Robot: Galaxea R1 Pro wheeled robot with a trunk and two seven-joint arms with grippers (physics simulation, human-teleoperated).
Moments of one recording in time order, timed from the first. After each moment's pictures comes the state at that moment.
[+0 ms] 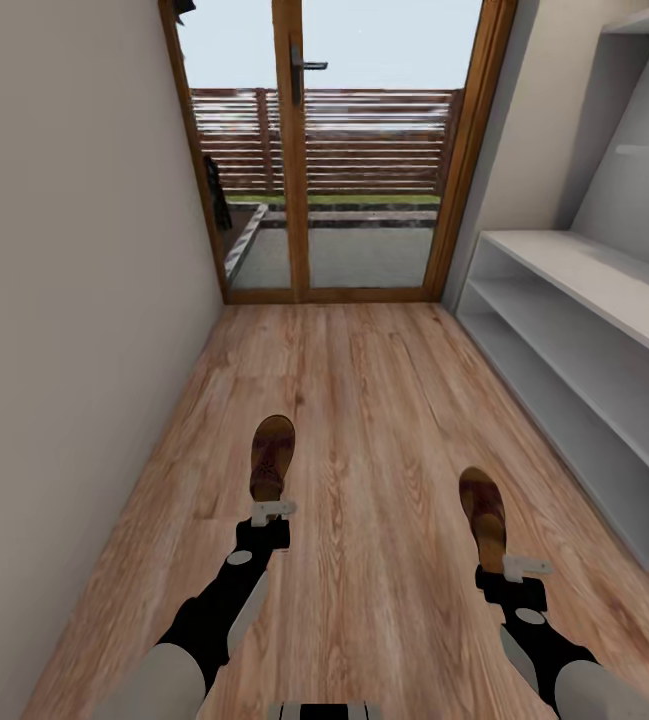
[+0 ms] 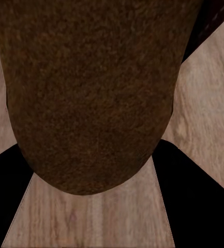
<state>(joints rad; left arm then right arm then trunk) -0.60 -0.17 -0.20 -0.66 0.12 0.09 0.23 -0.64 -0.13 -0.07 -0.20 0.03 -0.21 -0.23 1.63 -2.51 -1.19</state>
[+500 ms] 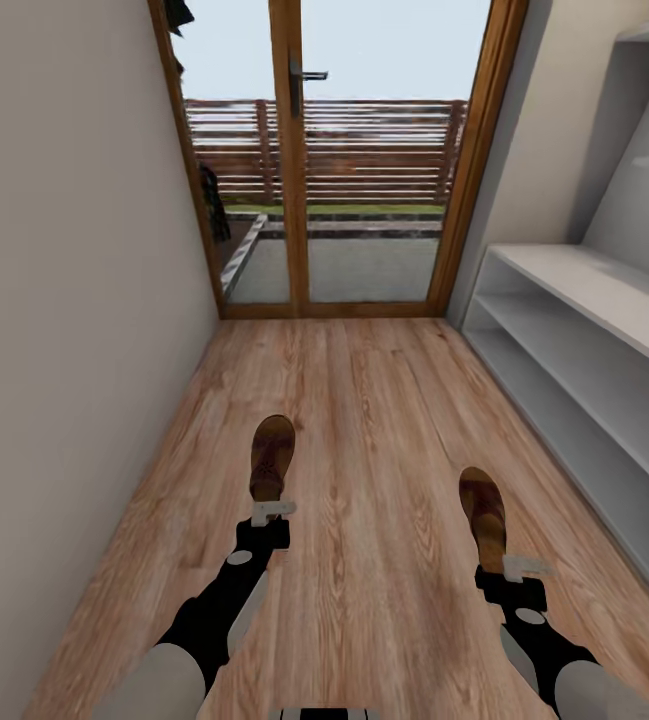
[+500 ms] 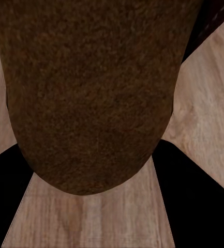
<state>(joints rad) -0.60 -0.17 -0.20 -0.66 0.13 0.09 0.23 -0.64 -0.13 -0.06 -0.20 0.03 -0.21 -0.23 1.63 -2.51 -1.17</state>
